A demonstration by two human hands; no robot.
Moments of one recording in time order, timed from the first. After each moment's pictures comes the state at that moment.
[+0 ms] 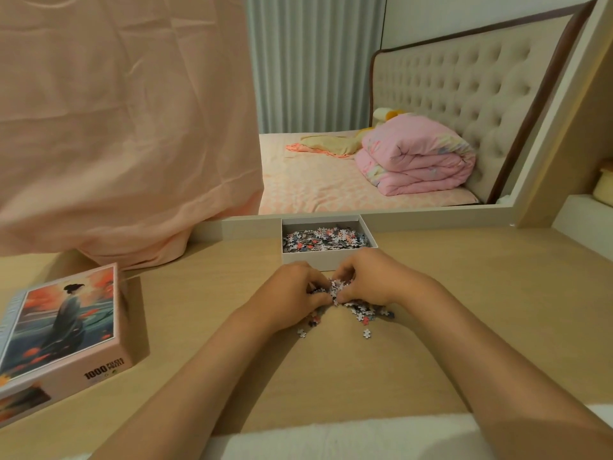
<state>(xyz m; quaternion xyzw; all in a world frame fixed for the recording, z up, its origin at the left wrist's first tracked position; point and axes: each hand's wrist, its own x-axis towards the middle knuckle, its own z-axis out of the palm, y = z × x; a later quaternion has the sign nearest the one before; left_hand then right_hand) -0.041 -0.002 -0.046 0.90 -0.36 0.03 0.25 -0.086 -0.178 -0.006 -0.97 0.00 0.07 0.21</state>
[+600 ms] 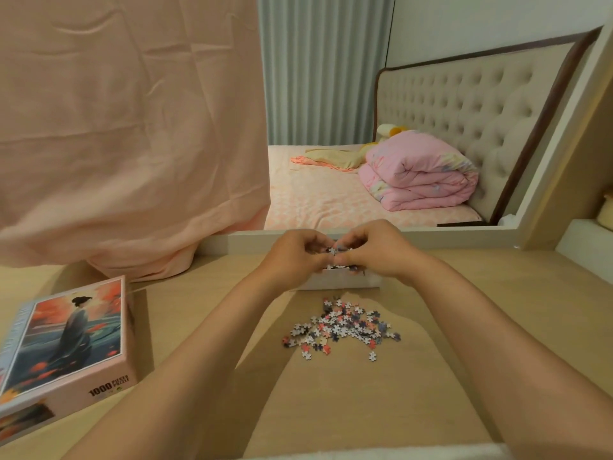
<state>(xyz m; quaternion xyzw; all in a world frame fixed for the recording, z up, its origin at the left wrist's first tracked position) -0.009 -0.012 0.008 0.81 -0.28 -0.01 0.51 -0.060 -0.184 0.037 -0.88 0.00 -0.05 0.47</state>
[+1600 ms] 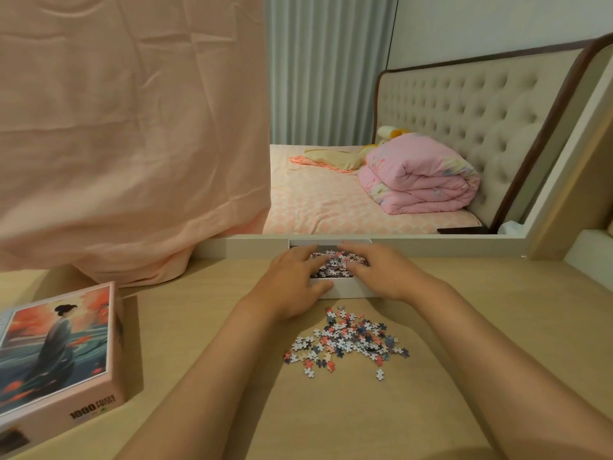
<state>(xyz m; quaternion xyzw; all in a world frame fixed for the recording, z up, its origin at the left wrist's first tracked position) 0.020 -0.005 -0.032 0.92 -0.34 0.06 0.18 -0.033 -0.198 0.007 -0.97 -0.03 -0.04 0.24</state>
